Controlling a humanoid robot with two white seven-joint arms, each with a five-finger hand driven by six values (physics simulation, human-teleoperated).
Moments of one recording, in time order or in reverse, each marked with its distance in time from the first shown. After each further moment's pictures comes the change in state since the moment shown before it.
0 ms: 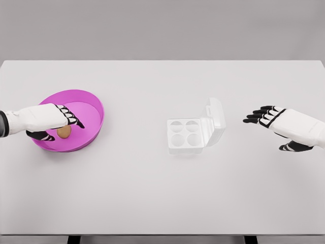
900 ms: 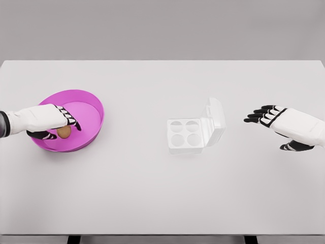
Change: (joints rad) left arm -0.006 -0.015 0.000 0.025 -0.022 0.000 0.000; right arm -0.002 -0.005 -0.003 0.000 0.000 0.000 0.000
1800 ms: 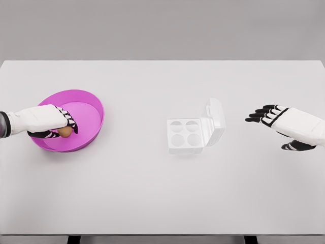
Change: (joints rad) left arm 0.002 -0.002 -0.001 0.000 -0.011 0.001 0.001; right arm 0.005 -0.003 -0.009 0.000 -0.001 0.000 0.000
